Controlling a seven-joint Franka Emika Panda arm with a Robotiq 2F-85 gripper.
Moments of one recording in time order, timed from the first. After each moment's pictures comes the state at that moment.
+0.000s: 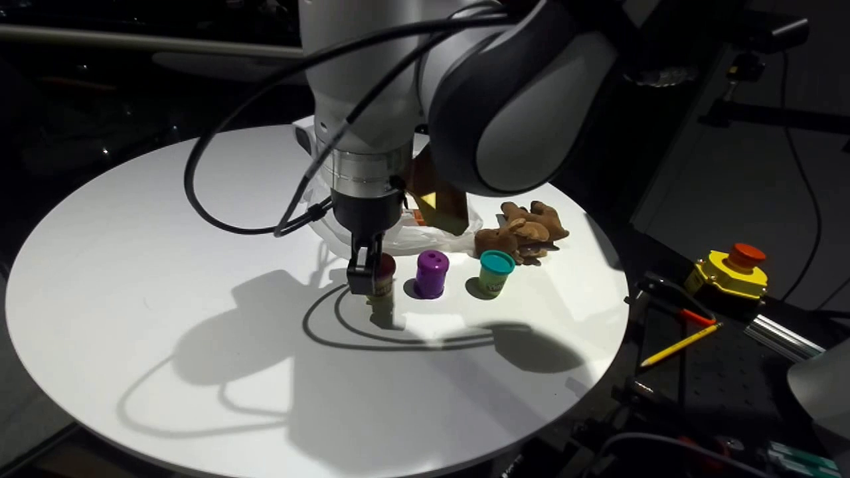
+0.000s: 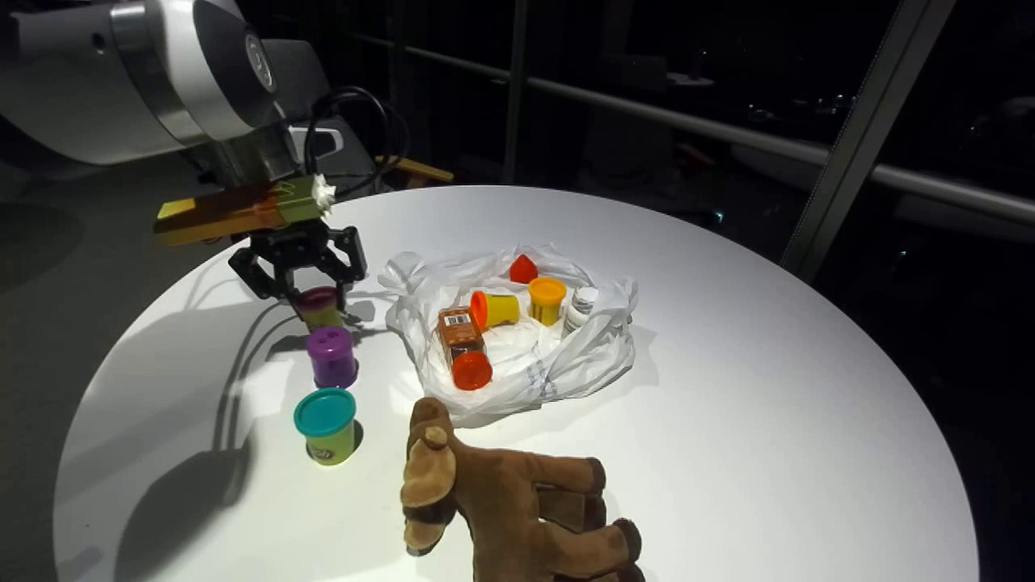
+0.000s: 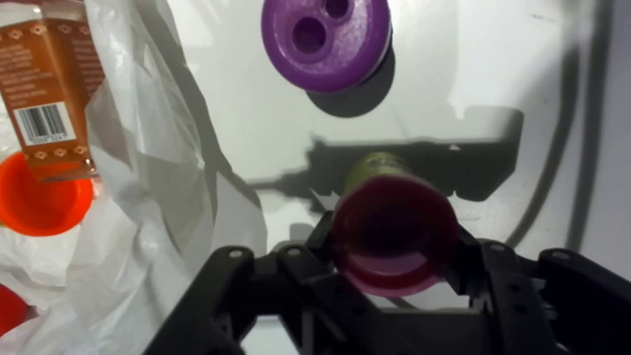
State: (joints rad) arm 0.37 0.53 0.00 -2.14 -0.53 2.66 0.20
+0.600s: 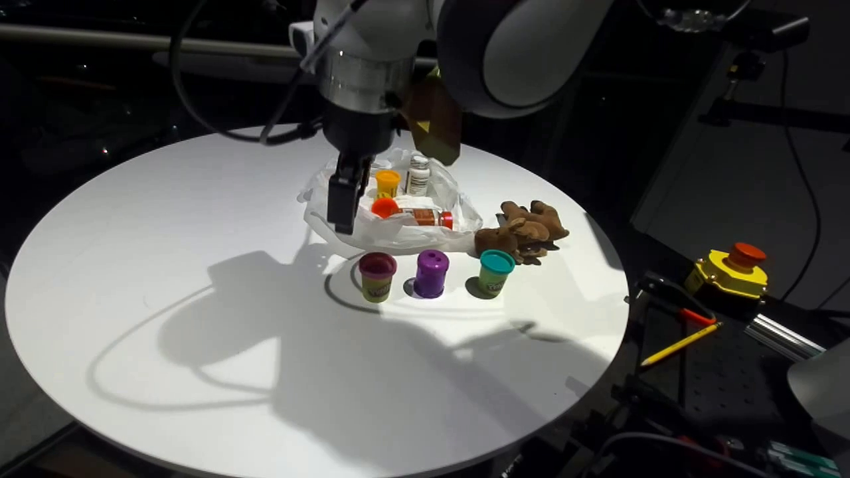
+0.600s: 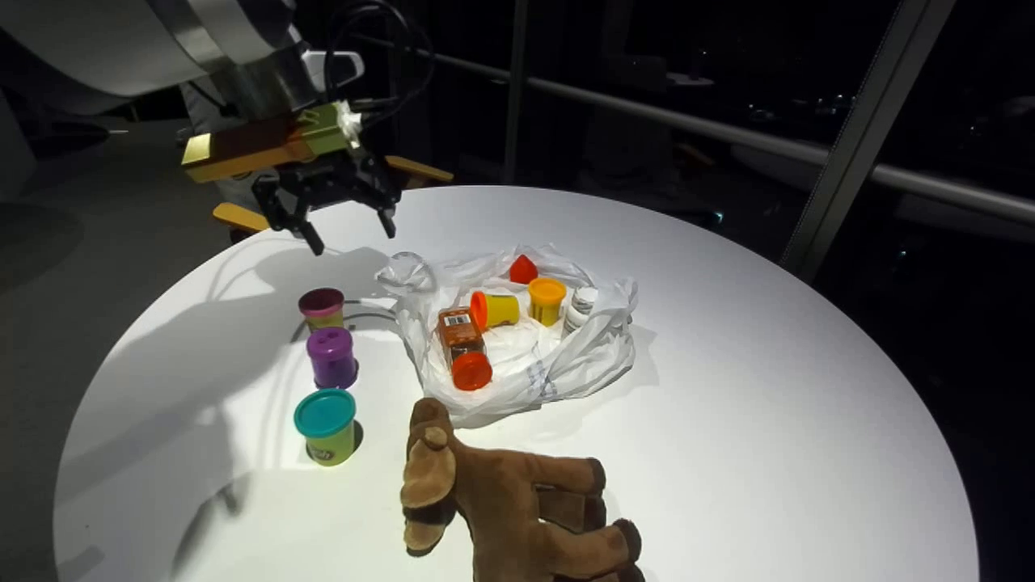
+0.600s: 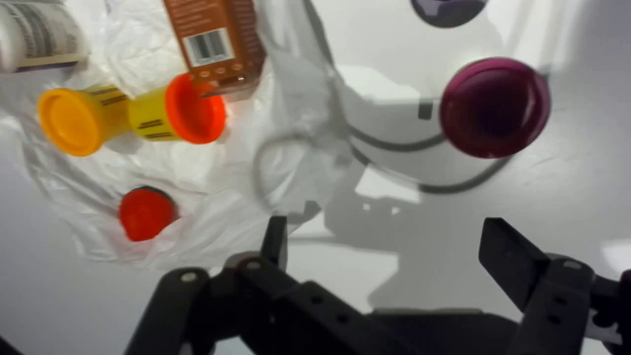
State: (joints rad) arm 0.38 0.41 -0.07 -2.13 -0.58 2.70 0.22
